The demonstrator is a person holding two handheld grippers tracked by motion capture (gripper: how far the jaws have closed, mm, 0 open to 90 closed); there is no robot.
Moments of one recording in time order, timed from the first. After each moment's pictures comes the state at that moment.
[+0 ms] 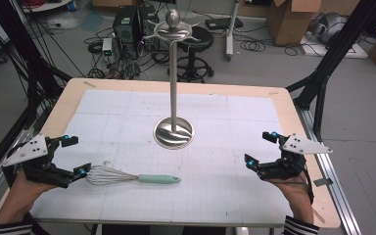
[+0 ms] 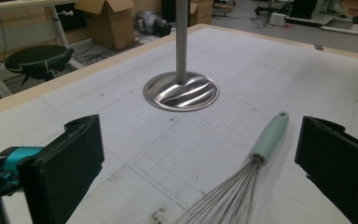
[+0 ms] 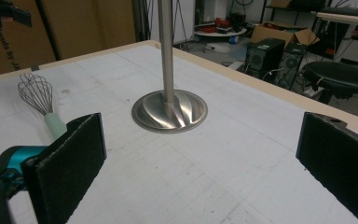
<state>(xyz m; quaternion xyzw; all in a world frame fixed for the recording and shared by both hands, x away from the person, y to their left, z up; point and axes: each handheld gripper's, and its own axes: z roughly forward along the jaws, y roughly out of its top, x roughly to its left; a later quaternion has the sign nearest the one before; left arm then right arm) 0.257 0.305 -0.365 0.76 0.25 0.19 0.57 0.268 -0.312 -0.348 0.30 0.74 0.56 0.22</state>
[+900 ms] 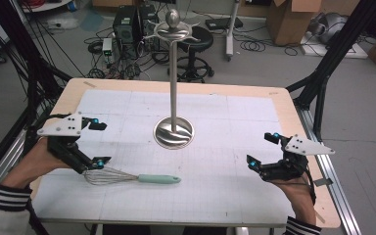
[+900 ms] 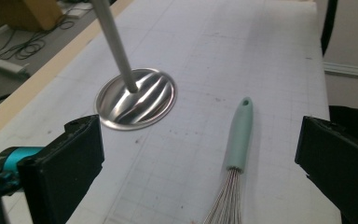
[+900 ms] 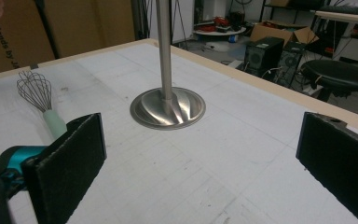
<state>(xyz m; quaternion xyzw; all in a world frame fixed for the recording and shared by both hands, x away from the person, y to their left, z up) 0.302 0.241 -0.309 0.86 0.11 0.11 0.49 0.267 -0.317 -0.350 0.30 0.74 0.56 0.22</state>
